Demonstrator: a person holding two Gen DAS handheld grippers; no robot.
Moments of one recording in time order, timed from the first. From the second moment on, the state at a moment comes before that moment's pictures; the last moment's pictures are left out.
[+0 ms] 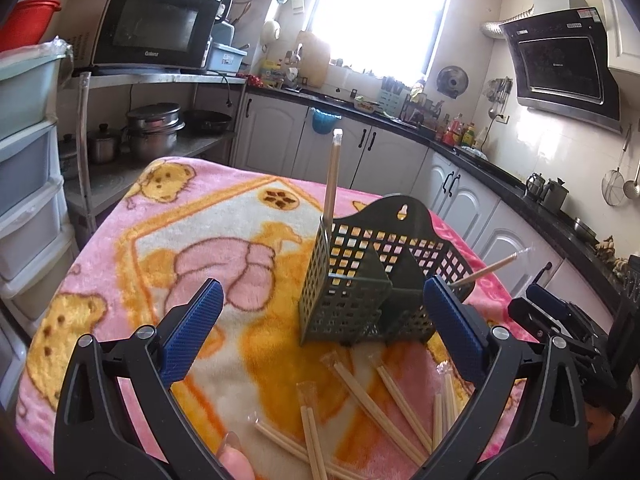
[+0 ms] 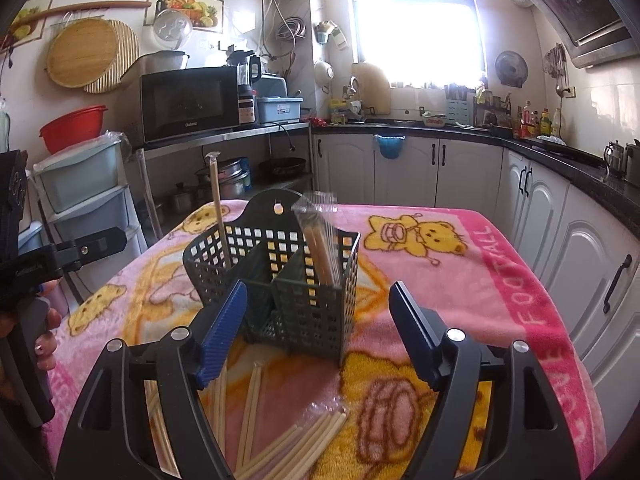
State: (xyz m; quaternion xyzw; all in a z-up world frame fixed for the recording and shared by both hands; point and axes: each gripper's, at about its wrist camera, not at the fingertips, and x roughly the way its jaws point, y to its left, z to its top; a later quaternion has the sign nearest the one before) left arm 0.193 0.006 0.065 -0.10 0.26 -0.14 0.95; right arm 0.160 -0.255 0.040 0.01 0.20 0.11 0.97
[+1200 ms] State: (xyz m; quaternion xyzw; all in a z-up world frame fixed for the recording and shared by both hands) left arm 0.175 -0.014 0.001 -0.07 0.34 -0.15 0.92; right arm 0.118 -0.283 -0.021 0.01 0.31 0.08 0.95
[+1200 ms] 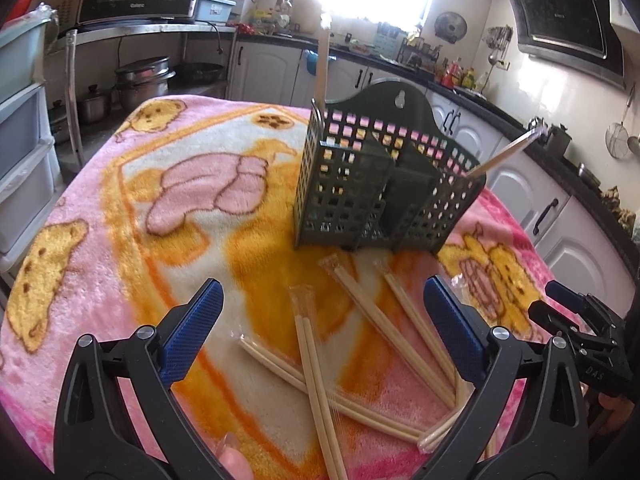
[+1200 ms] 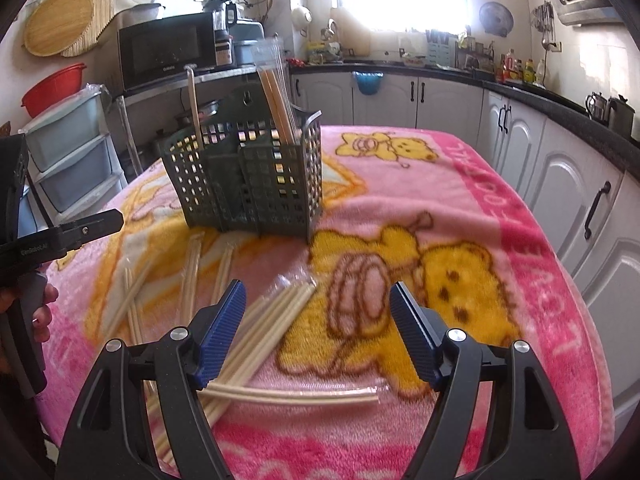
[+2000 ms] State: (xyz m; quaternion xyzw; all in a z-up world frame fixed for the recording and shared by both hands) left arm 0.207 -0.030 -0.037 -0.04 0.43 -0.18 0.89; right arm 0.111 -0.316 -0.066 0.09 0.40 0.04 0.91
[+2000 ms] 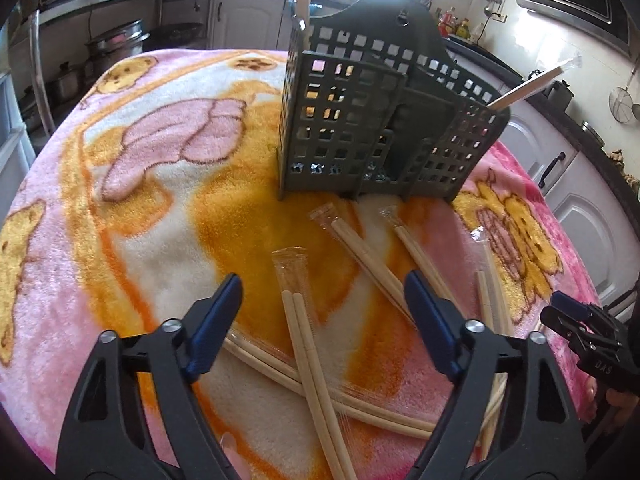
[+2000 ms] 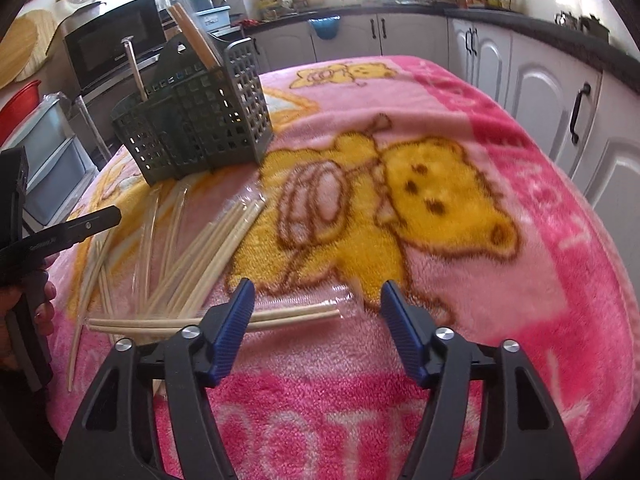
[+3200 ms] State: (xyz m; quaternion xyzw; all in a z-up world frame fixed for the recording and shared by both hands) left arm 0.234 -0.018 -0.052 -0.04 0.45 -0.15 0.88; right arm 0.106 -0.328 -0.071 0.11 0.38 0.02 0.92
